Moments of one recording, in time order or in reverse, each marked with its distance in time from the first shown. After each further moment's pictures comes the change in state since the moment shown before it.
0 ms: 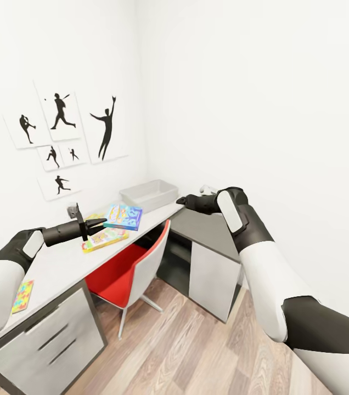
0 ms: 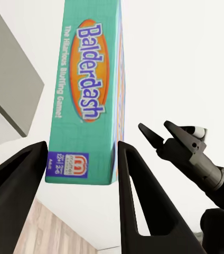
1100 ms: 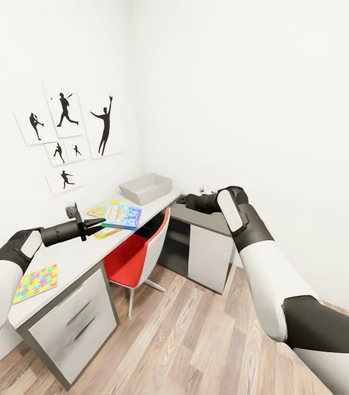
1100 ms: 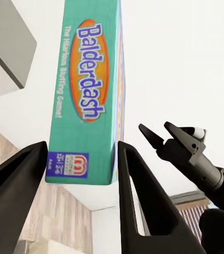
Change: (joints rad) left arm 0.000 0.008 -0.001 0.000 0.004 0.010 -0.001; right arm -0.003 0.000 -0.001 -0.004 0.001 0.009 -0.001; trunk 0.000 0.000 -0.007
